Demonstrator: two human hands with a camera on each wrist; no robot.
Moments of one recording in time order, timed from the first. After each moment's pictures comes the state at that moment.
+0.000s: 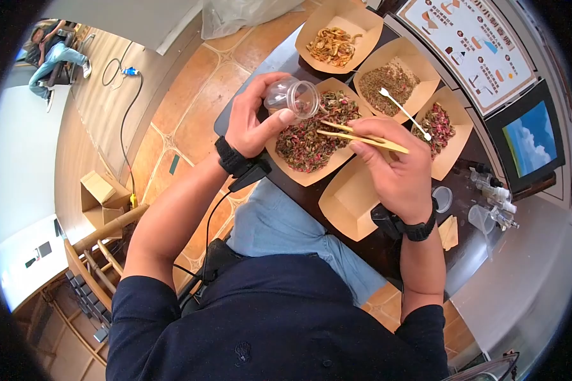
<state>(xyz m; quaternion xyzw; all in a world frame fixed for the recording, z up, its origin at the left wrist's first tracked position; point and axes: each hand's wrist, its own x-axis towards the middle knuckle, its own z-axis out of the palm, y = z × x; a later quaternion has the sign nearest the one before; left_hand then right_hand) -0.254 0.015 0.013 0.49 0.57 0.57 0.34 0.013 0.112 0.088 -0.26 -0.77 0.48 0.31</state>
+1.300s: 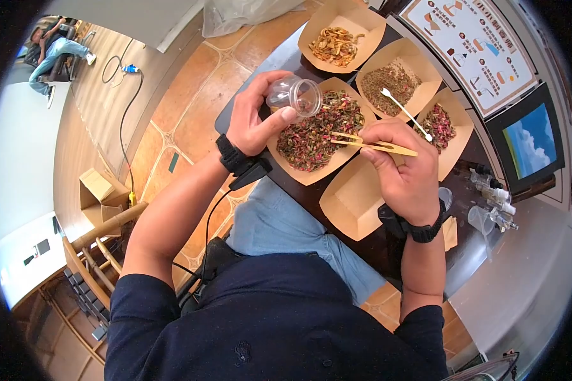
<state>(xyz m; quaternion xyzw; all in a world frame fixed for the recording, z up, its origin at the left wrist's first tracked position) -0.255 0.015 0.014 0.50 0.58 0.56 0.32 0.019 0.118 0.099 -0.23 -0.82 0.42 0.31</state>
